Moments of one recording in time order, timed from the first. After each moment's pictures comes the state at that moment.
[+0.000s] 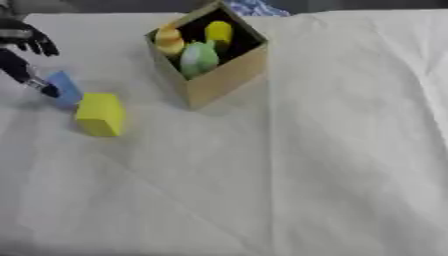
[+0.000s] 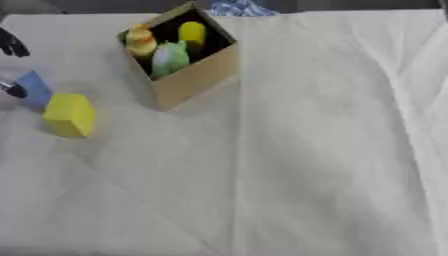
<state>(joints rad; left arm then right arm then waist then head) -1.09 0.75 -0.16 -0.64 -0.88 -0.34 -0.66 -0.94 -0.57 0.14 -1.67 0.22 -0.03 0.02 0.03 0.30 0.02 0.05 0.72</state>
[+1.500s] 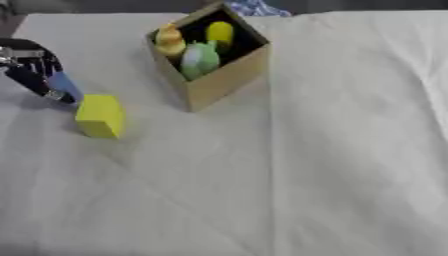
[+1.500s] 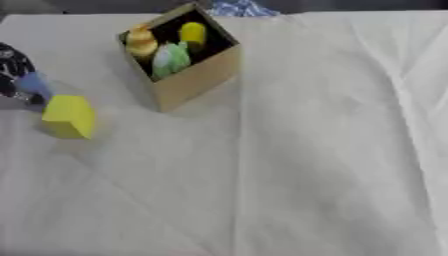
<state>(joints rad) -1.09 0.71 -0.13 -0.54 -0.97 -0.27 -0.58 -0.91 -0.56 0.11 -1.66 0.21 -0.02 0.01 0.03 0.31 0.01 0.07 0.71</state>
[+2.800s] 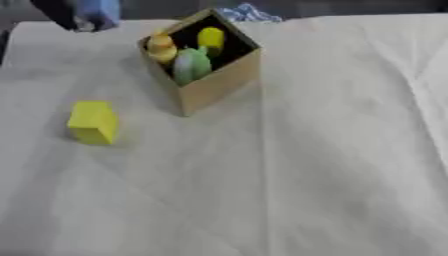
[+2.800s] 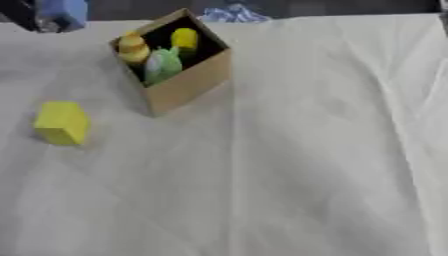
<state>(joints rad) -1.23 0.55 -0.14 -0.91 -0.78 -0.24 -0.54 -0.91 -0.56 0.11 -1.66 0.20 -0.02 0.01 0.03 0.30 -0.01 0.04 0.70</state>
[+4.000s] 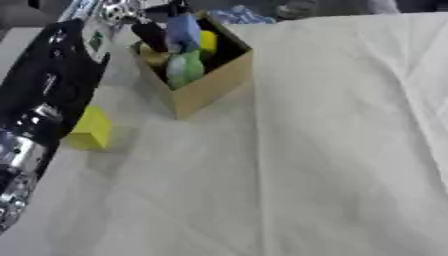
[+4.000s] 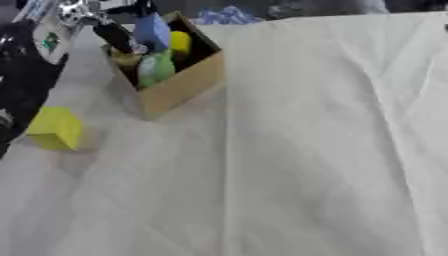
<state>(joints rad) -1.26 0.37 -0.14 -0.76 -0.98 -0.30 -0.49 -0.89 -0.54 0.12 -1.68 0.15 0.00 0.05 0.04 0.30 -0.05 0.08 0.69</state>
